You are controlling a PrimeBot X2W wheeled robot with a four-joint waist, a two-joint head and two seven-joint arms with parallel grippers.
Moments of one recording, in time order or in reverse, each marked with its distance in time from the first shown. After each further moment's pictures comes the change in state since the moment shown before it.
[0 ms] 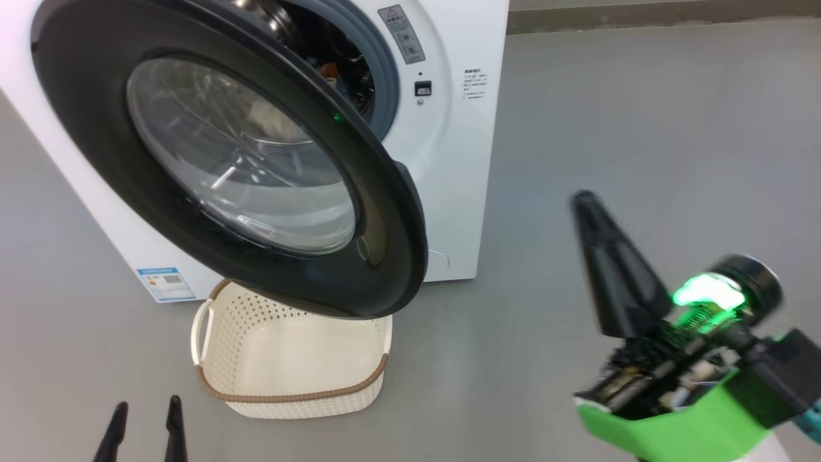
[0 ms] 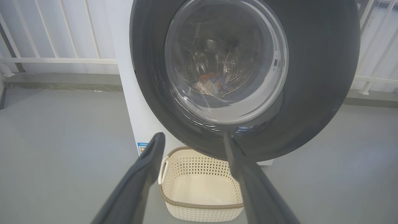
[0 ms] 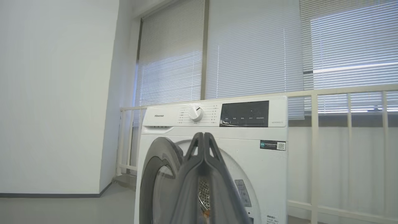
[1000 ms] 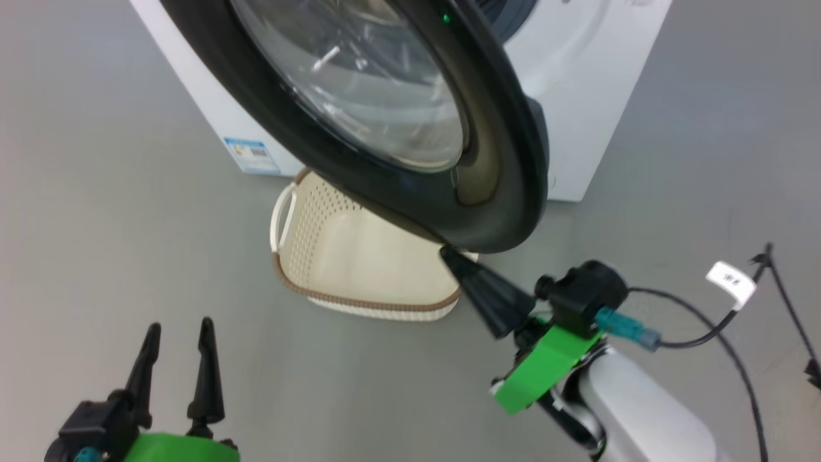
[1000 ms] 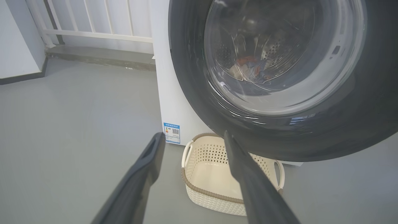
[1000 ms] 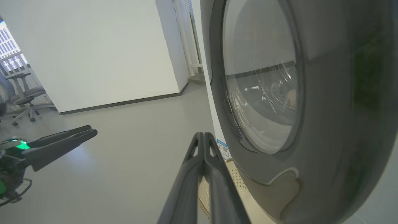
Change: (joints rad) left arm -0.196 -0.074 -0.044 0.058 0.006 -0.062 0.000; right arm -0.306 -0.060 0.362 0.630 0.160 0.000 0.000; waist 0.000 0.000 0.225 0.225
